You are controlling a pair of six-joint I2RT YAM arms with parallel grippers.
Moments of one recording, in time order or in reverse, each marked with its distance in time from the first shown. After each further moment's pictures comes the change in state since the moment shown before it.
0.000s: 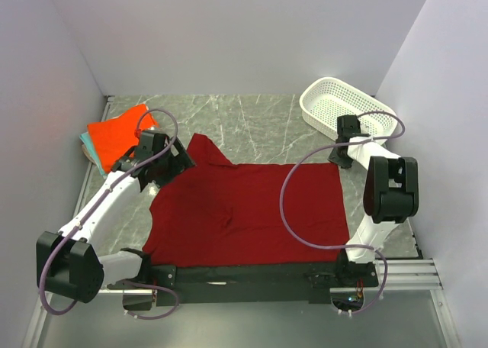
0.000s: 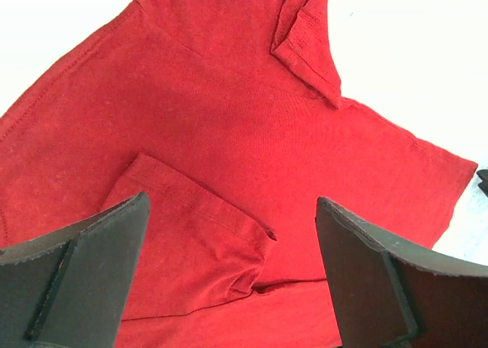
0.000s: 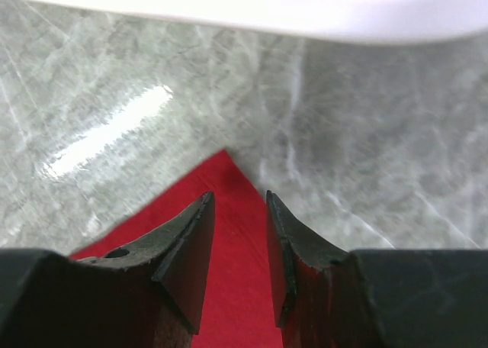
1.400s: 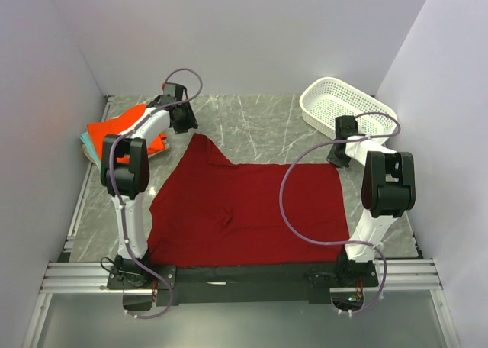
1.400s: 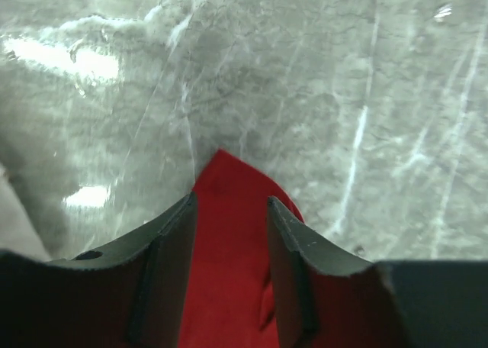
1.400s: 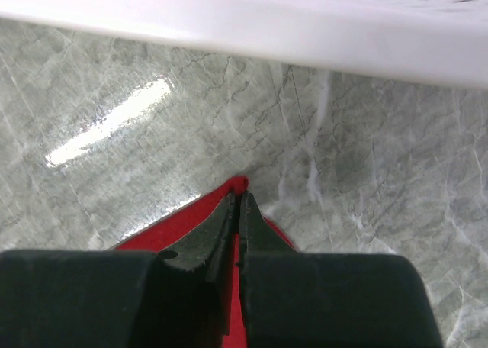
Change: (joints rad) left arm 0.100 0.915 0.785 0.107 0.003 0.304; right arm 0.000 0.072 0.021 0.031 -0.035 -0.010
